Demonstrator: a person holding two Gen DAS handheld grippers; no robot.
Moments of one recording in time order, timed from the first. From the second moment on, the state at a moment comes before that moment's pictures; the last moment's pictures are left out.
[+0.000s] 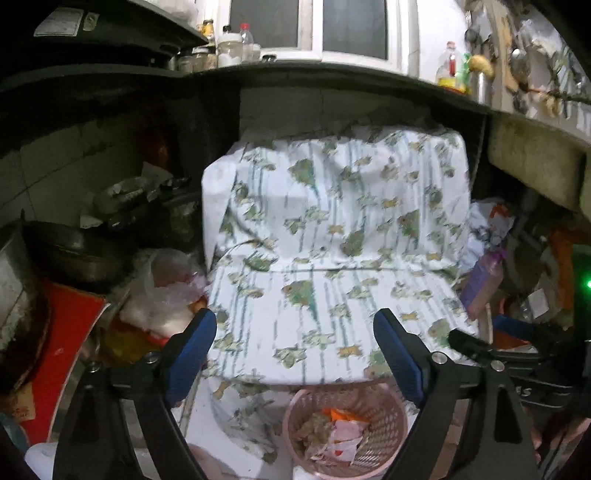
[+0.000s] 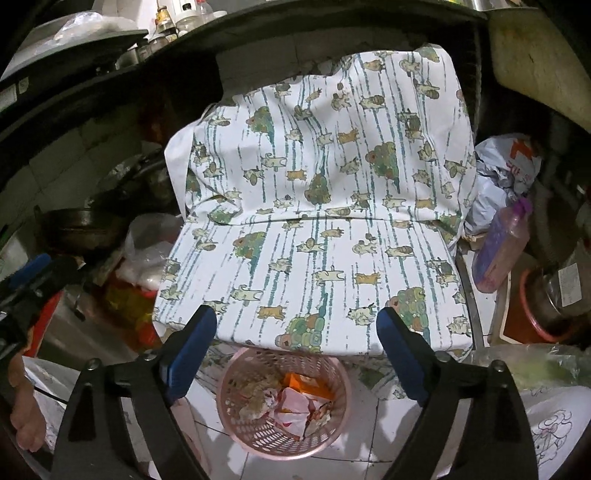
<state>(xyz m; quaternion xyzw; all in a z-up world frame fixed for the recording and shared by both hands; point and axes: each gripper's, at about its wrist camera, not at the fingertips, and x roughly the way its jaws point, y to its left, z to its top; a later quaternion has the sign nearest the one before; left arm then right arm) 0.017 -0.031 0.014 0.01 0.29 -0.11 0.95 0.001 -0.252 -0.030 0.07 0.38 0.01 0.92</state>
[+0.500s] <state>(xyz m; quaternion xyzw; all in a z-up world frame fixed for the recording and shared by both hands) 0.028 -0.042 0.002 0.04 0.29 -0.09 0.95 0.003 -0.248 -0.037 0.02 0.36 -0.01 0.93</state>
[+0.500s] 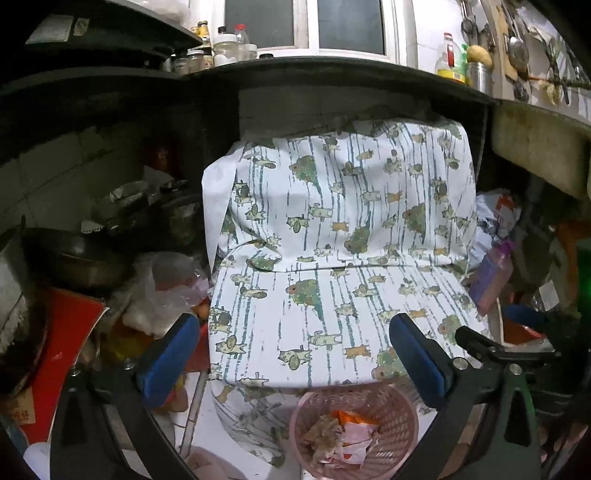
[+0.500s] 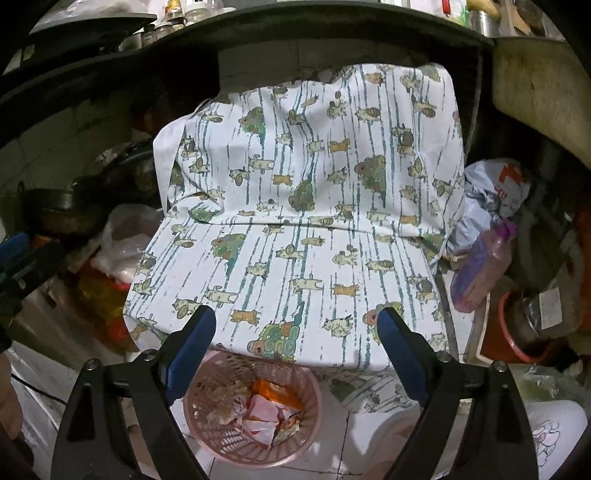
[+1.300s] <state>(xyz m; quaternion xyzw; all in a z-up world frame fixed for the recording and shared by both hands) 0.019 -0.038 0.012 0.03 0.26 -0.09 0.96 0.002 -0.258 -0.034 0.04 0.37 -0.02 0.93</state>
